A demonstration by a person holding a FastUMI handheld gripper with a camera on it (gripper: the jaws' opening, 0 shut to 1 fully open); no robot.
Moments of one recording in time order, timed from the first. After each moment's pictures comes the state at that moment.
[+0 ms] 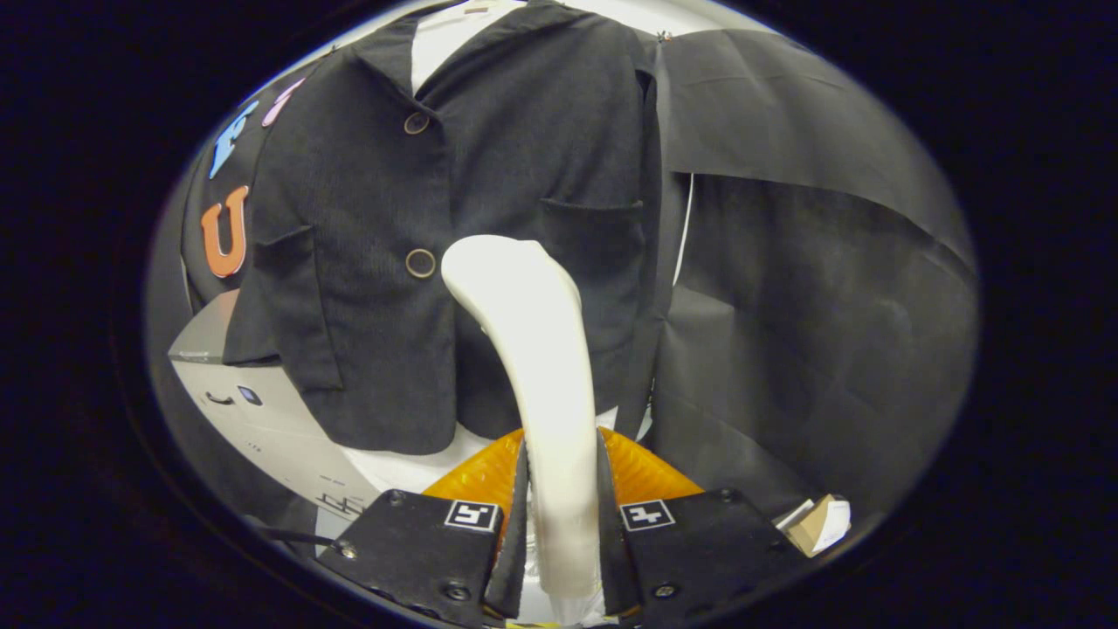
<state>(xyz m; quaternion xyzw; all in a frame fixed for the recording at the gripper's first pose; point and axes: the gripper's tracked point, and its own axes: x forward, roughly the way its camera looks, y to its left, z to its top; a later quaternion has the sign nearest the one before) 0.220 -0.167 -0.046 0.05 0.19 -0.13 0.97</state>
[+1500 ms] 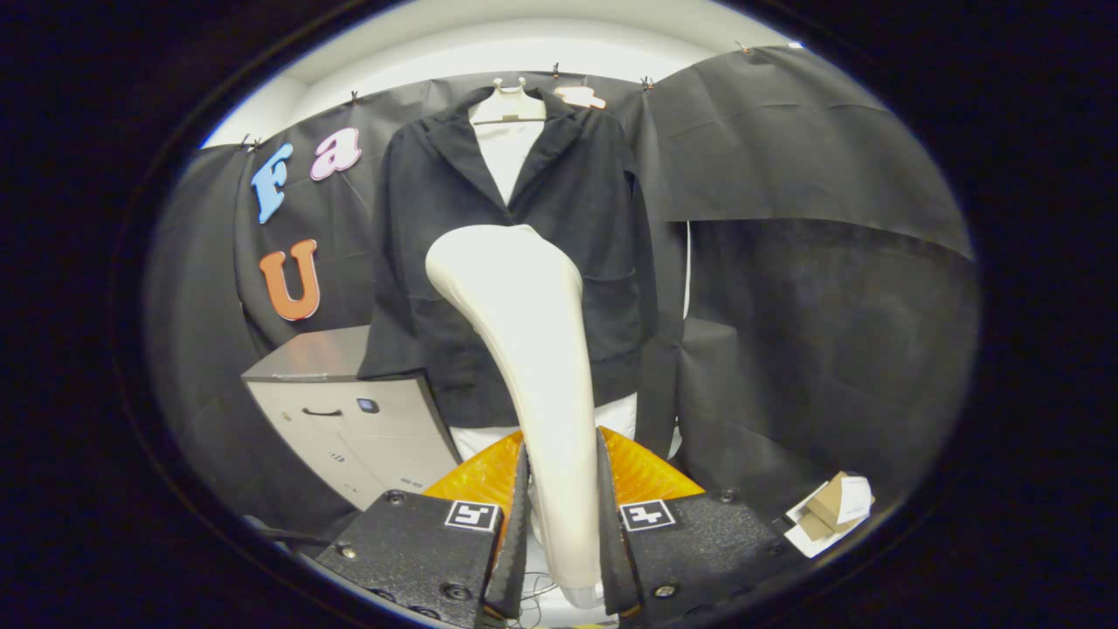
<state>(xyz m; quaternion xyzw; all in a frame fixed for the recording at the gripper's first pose) 0.032 -0.078 0.002 0.08 0.09 -0.09 0.99</state>
